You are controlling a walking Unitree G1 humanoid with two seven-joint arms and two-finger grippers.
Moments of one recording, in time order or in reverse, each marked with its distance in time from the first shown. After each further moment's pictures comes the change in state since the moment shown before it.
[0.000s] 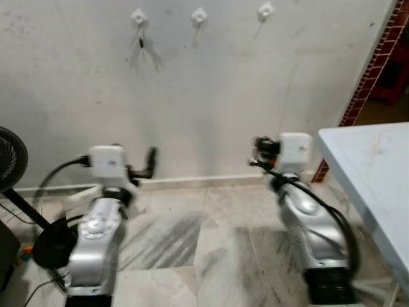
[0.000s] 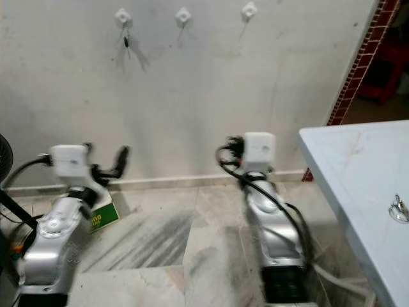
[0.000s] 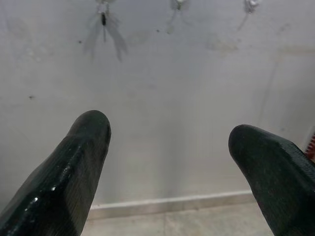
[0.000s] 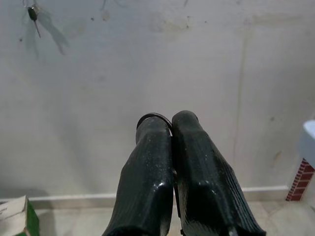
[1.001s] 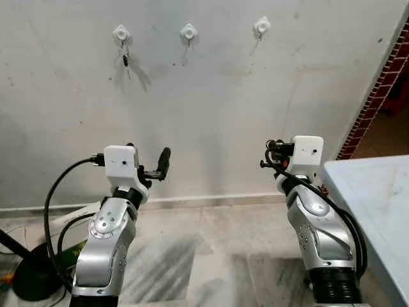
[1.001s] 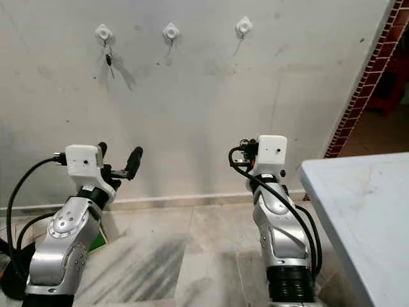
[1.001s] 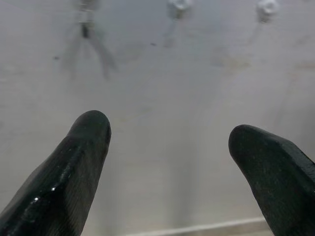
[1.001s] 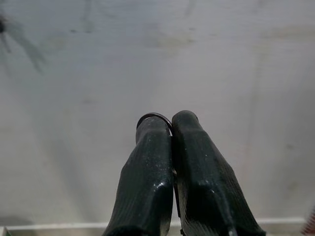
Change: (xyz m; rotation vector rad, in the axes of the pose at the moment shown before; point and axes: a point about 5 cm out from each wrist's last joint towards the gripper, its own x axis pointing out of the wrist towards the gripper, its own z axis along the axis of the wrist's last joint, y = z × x) left arm 0.000 -0.002 0.001 -0.006 0.000 -0.010; right arm 0.002 0.005 -0.002 0.002 0.009 0.016
